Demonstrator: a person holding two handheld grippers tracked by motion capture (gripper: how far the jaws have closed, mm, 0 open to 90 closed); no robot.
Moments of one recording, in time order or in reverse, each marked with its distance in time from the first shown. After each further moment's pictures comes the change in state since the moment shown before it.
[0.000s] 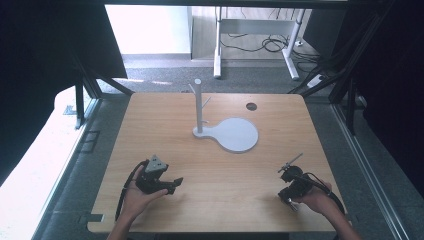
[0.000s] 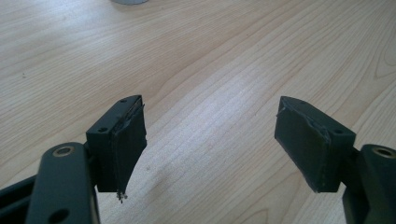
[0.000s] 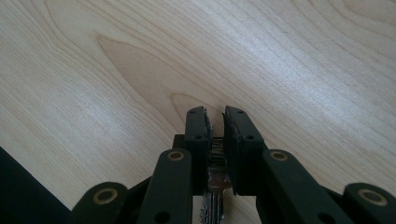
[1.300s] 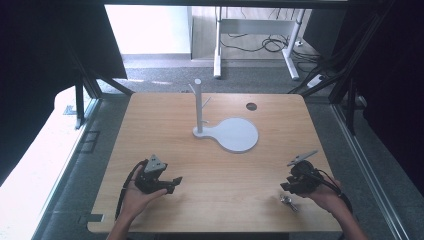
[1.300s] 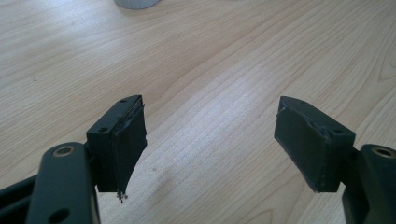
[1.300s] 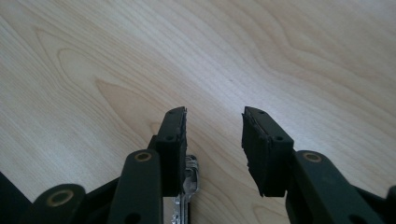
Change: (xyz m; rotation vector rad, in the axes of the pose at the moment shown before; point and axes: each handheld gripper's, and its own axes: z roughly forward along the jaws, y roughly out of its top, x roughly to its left) left arm 0.001 0.000 -0.003 -0.014 0.017 0.003; right arm -0.004 -0.007 -0.032 -0.205 -0.086 -0.025
